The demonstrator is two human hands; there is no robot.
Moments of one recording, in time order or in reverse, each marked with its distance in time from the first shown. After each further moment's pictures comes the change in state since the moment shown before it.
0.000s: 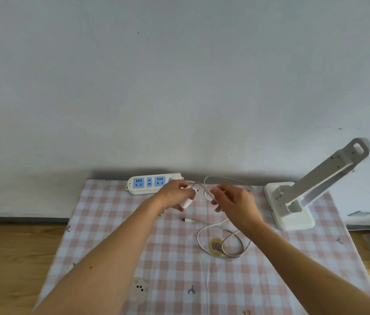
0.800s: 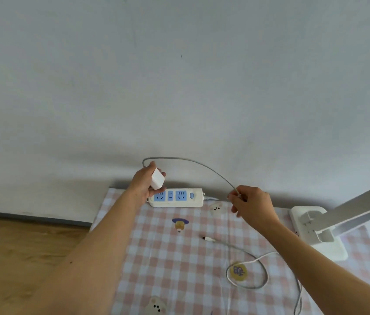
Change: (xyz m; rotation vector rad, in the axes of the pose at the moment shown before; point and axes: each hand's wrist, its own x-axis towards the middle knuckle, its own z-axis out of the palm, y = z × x) left_hand 0.001 -0.005 -0.121 -0.715 0.402 -0.097; right_hand 0.044 -0.040 0.005 -0.197 -0.022 0.066
